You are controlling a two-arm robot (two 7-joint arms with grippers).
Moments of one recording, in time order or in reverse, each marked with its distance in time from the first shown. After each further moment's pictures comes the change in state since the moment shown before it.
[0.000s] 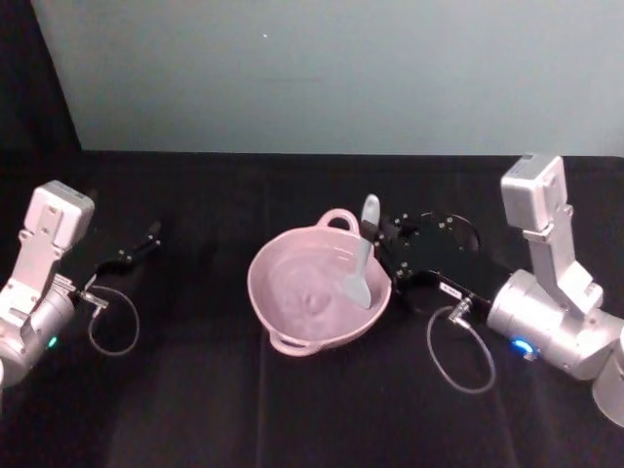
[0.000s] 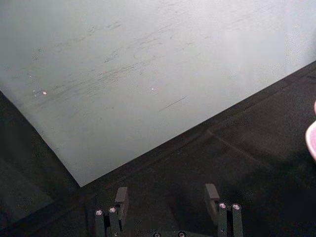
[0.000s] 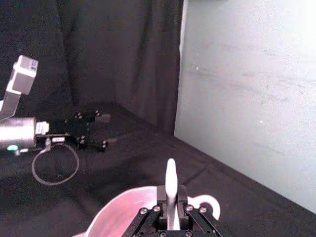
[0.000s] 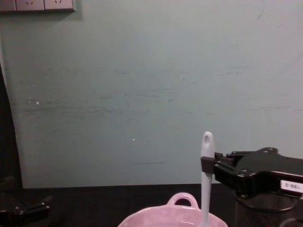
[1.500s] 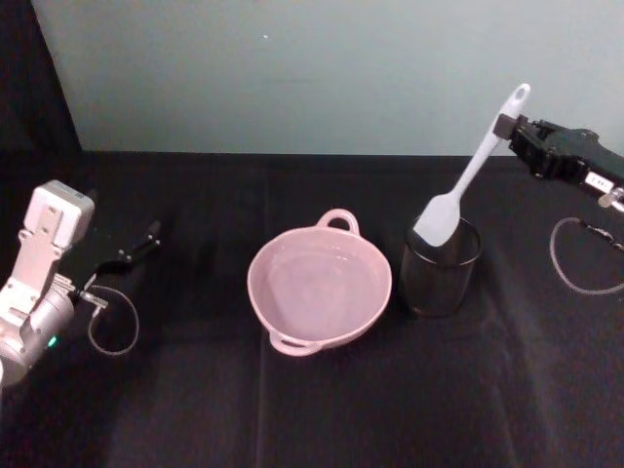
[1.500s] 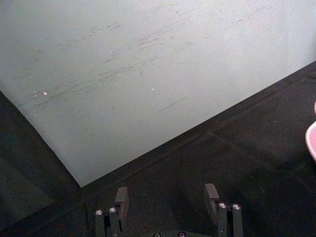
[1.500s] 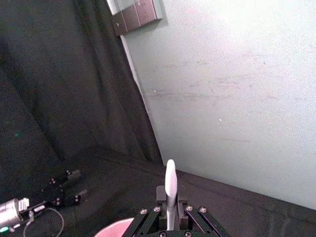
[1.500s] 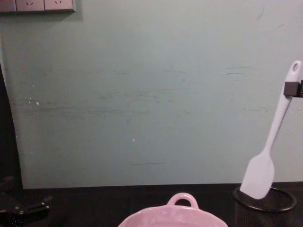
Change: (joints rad) left arm 0.000 0.000 0.000 0.000 0.000 0.000 0.000; right arm 0.093 0.157 0.219 0.010 0.496 0.272 0.027
